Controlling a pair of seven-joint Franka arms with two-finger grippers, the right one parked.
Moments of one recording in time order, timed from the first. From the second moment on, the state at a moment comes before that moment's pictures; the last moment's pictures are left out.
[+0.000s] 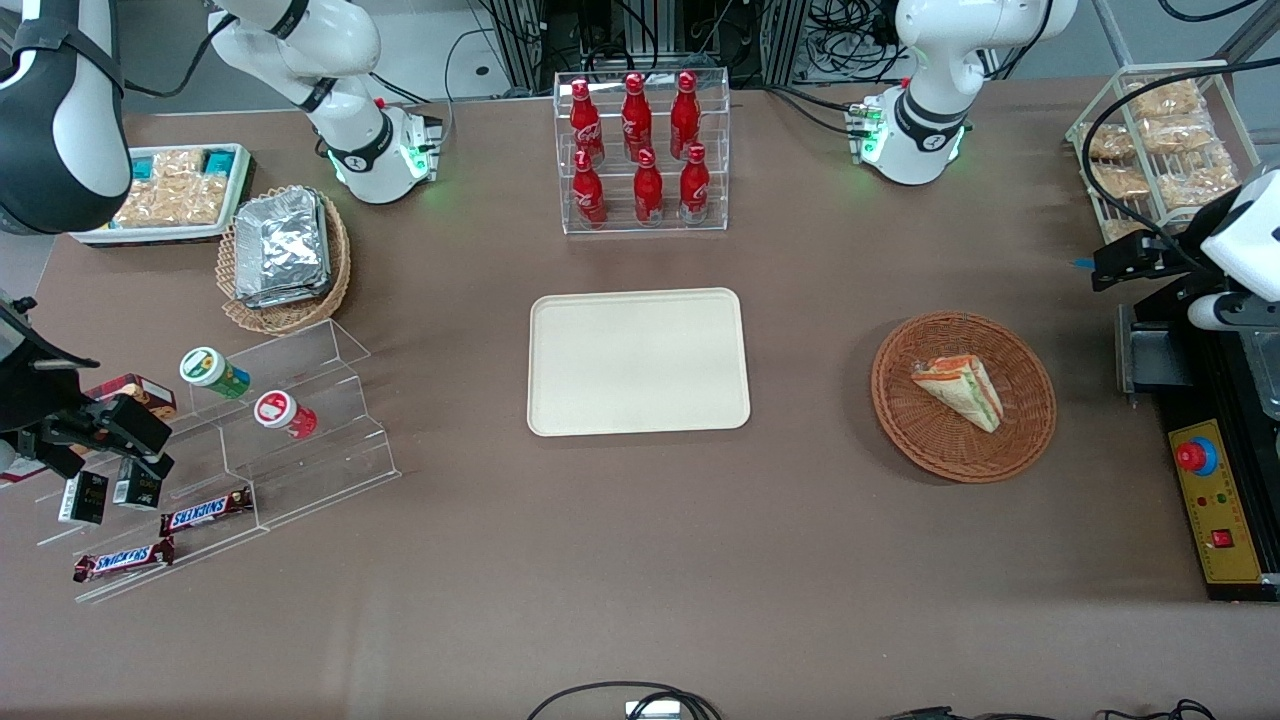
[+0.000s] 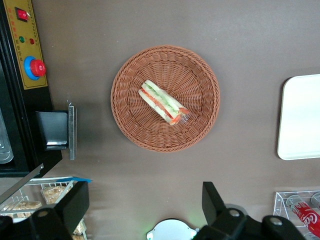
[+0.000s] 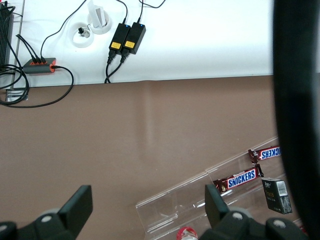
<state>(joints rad) 0.03 0.05 -0.04 -1.53 0.03 1.42 0.06</state>
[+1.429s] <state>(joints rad) 0.02 0.13 -0.06 -1.93 0.03 1.89 -0.35</state>
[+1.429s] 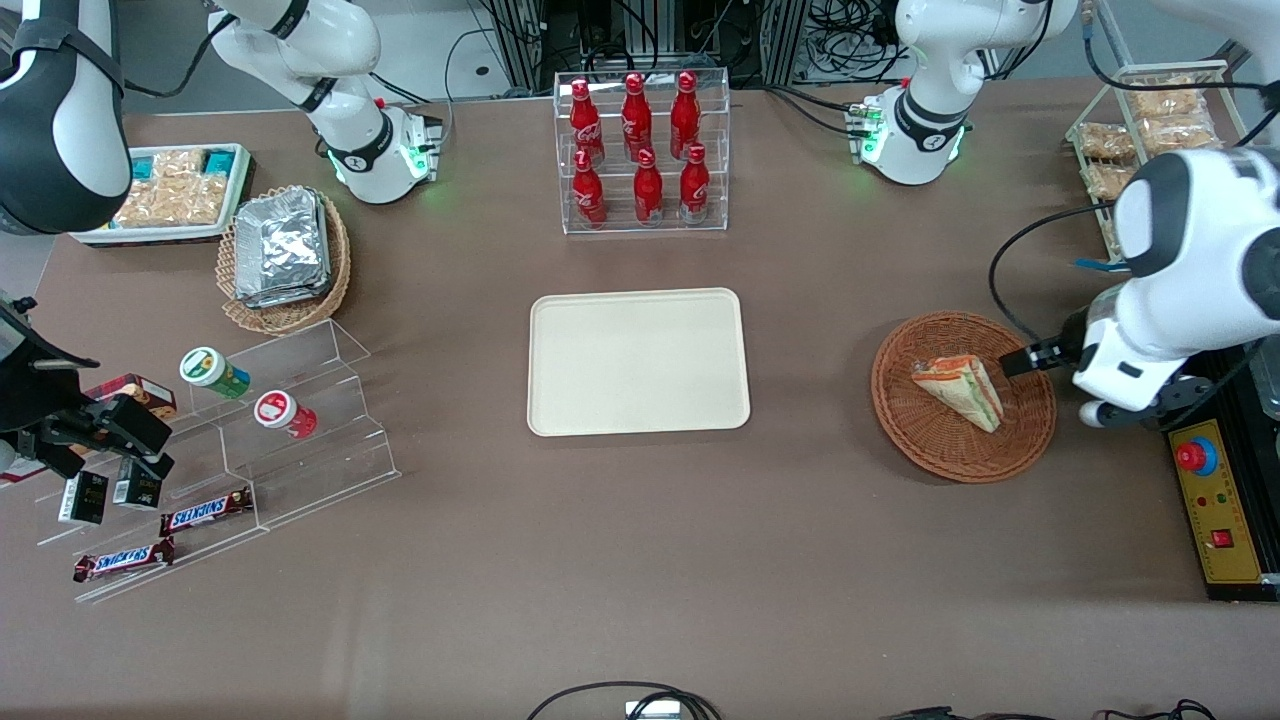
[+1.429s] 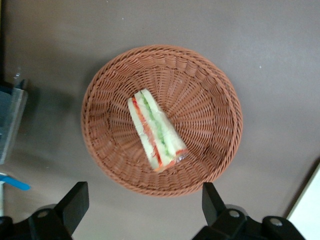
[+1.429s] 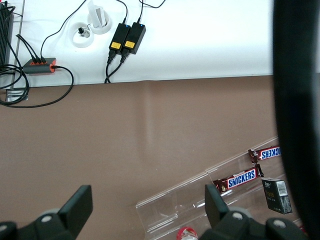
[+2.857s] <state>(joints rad) -0.03 0.25 -0.06 -2.23 0.13 2.37 -0.81</state>
